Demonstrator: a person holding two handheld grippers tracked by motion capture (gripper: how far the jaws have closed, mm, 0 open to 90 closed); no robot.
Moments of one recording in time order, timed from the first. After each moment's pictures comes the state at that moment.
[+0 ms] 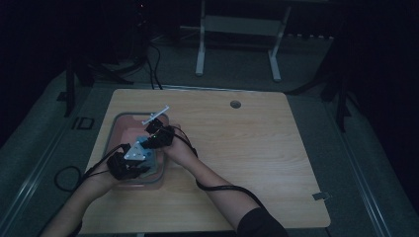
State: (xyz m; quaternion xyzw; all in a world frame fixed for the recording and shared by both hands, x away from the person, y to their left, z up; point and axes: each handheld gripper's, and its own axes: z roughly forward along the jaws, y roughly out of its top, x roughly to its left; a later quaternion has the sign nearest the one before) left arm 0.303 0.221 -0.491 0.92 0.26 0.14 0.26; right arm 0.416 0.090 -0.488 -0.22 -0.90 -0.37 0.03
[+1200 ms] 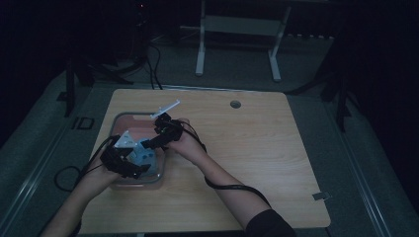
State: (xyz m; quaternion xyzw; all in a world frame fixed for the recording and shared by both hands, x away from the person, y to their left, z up) left arm 0.306 0.231 -0.468 0.87 0.35 0.16 0.32; right arm 0.416 0.061 -0.461 -0.21 -0.89 -0.40 0.03
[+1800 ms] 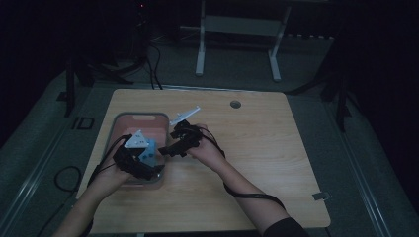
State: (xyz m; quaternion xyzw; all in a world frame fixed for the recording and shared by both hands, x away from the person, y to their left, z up) left arm 0.306 0.197 -0.460 0.86 0.31 0.14 0.38; right arm 0.402 0.004 -0.464 -0.20 -0.89 -0.41 0.02
